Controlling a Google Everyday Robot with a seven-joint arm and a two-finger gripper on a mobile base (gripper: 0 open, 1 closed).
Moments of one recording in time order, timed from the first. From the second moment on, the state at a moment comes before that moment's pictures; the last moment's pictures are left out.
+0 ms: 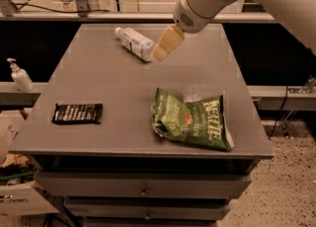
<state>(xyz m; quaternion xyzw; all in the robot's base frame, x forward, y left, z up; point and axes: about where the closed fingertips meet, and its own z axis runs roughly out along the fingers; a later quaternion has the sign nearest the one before) 0.655 -0.051 0.936 -0.47 0.82 0.03 0.32</state>
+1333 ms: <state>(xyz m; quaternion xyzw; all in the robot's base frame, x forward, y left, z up) 0.722 0.049 0.875 -0.47 0.83 0.09 0.29</state>
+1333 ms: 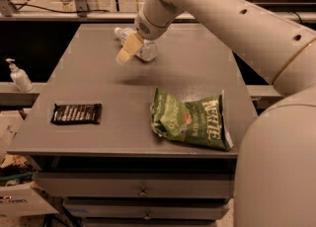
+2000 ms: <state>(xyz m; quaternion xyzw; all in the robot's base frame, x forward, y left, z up) 0.752 0.057 0.850 -0.44 0.84 0.09 0.29</state>
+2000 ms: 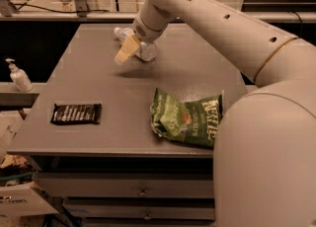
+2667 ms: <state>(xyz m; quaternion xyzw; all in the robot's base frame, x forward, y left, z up) 0.759 0.059 0.844 -0.44 0.85 0.08 0.30</state>
